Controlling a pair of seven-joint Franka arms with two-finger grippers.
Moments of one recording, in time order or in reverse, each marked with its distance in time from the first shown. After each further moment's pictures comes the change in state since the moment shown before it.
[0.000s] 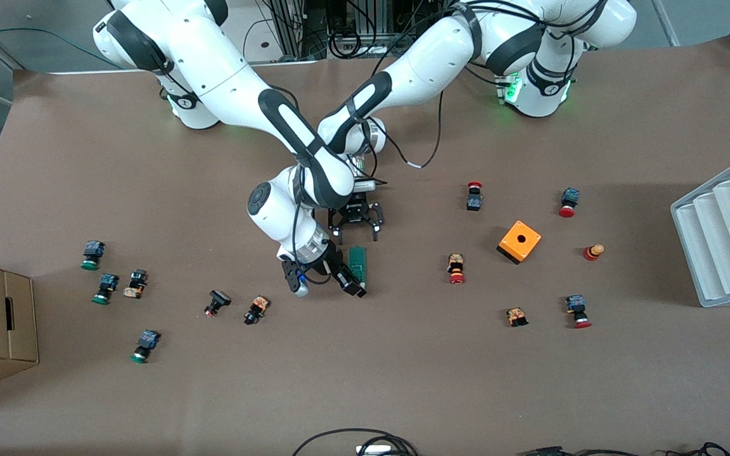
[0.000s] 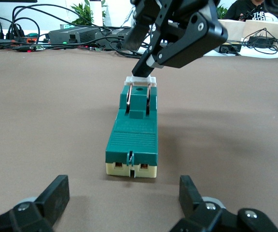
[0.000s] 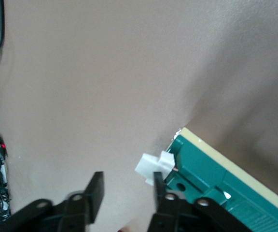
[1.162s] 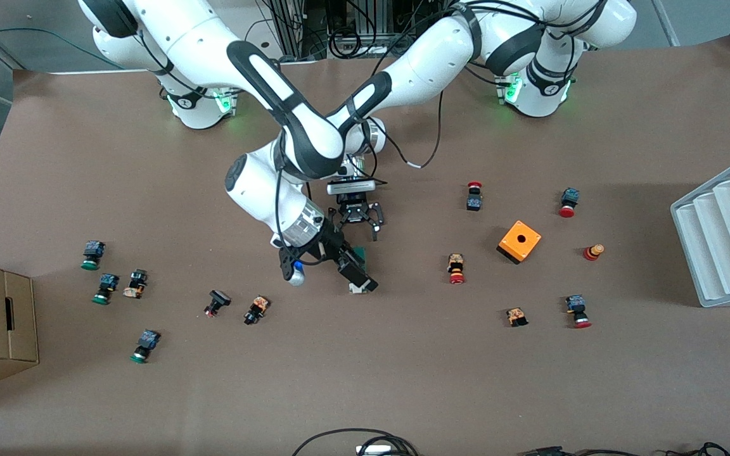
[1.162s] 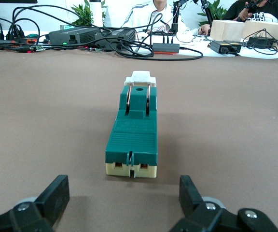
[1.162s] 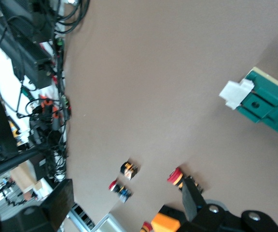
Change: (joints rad) left arm -0.001 0.002 0.000 0.001 0.003 -0.003 -0.001; right arm -0.021 -0.220 -0.002 -0.025 0.000 -0.119 0.038
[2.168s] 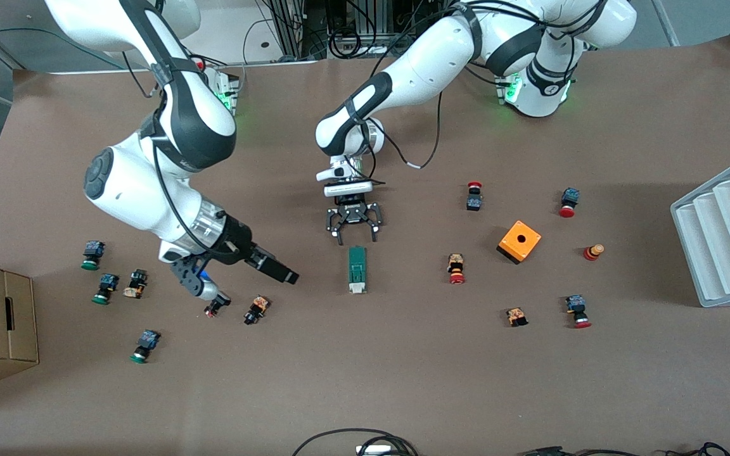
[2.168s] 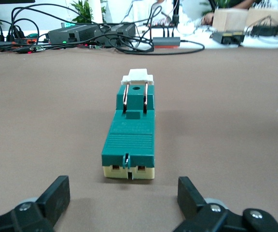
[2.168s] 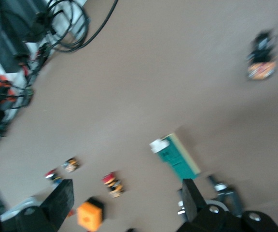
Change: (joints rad) left arm 0.003 -0.001 0.000 0.041 -0.076 0.027 0.138; right arm -0.305 -0.242 -0.007 0.000 -0.626 -0.602 -0.008
